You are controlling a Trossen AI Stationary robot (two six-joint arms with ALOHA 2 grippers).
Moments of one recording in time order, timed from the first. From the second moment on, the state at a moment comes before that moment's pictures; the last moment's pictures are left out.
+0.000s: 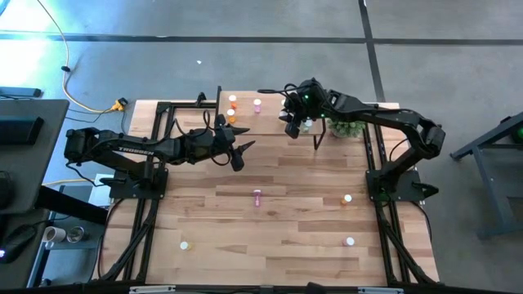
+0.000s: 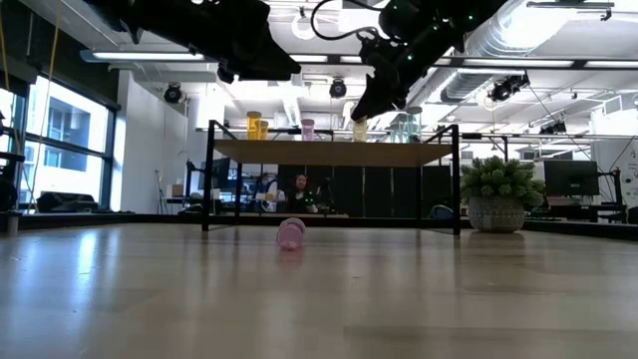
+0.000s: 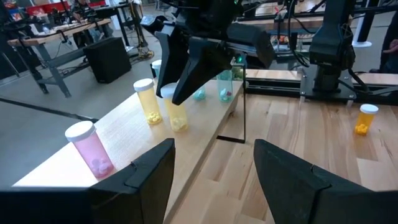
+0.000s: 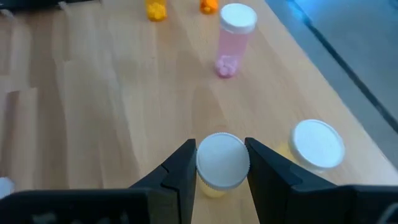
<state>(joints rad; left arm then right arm) 0.22 1.26 0.69 0.36 -0.36 0.08 -0.50 1.56 1.25 -0.38 -0.10 -0.18</state>
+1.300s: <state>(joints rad) 0.22 1.26 0.69 0.36 -0.36 0.08 -0.48 1.56 1.36 -0.48 -0.05 -0.16</state>
